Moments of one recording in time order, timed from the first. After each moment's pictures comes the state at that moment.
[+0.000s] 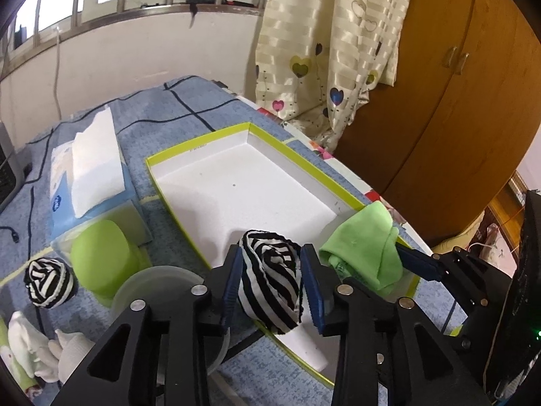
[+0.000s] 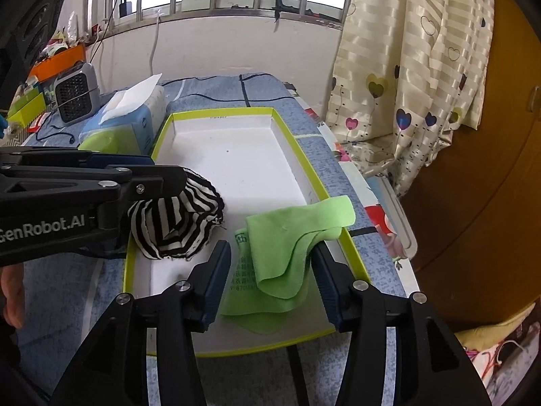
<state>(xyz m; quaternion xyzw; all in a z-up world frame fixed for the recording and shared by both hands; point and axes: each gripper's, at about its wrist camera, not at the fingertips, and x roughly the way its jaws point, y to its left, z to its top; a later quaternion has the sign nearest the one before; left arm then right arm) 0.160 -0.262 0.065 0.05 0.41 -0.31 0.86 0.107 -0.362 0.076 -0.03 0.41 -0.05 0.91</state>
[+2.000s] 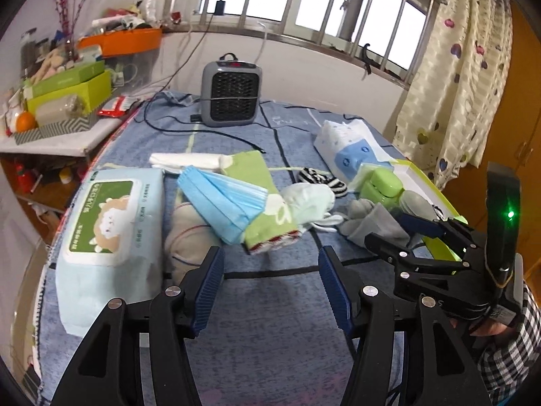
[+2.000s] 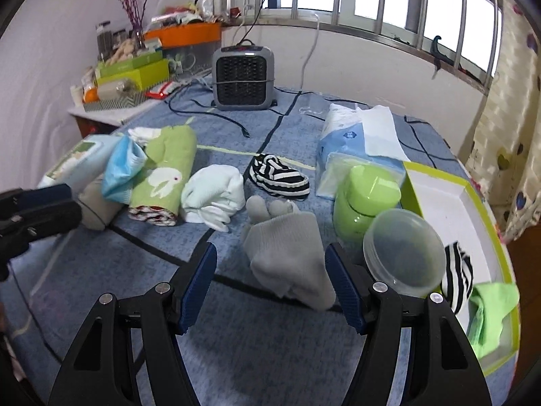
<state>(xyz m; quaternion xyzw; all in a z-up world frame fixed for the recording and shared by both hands) 0.059 0.033 0.072 -0.07 0.37 -0.10 0.92 0.117 -0.160 0.079 -0.09 0.39 0.16 0.90</state>
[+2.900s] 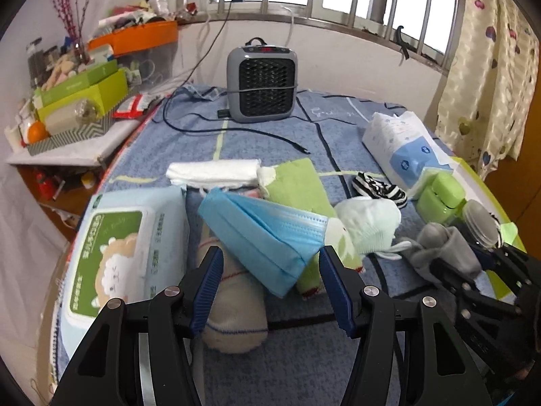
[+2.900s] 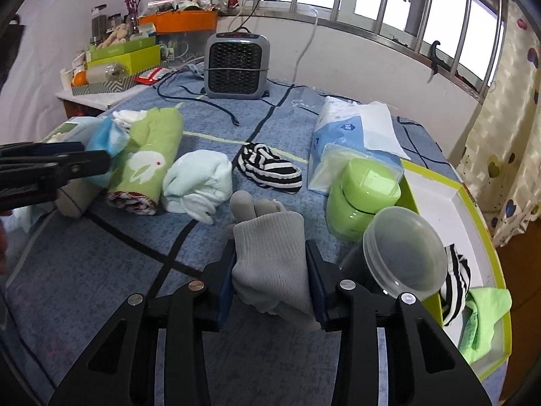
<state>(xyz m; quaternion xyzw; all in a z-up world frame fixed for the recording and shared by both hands) 0.118 0.034 0.053 -0.02 0.39 -0.03 0.92 0.116 -0.155 0.069 -0.12 0.39 0.14 0.90</state>
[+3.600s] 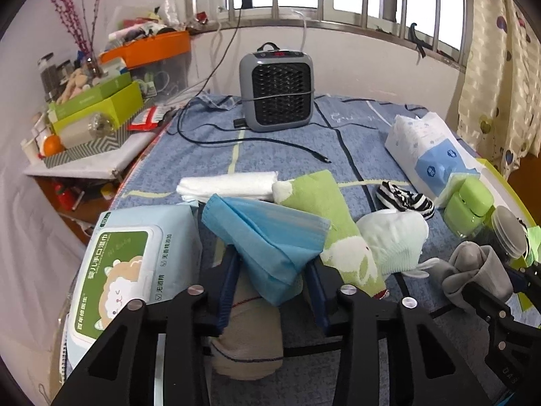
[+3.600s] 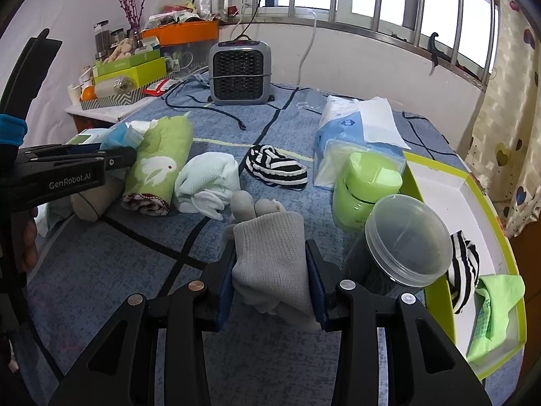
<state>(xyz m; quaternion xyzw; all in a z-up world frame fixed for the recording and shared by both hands) 0.131 0.030 0.049 0.00 0.38 0.02 0.93 0.110 -0.165 0.069 -0.08 0.39 0.16 0.90</state>
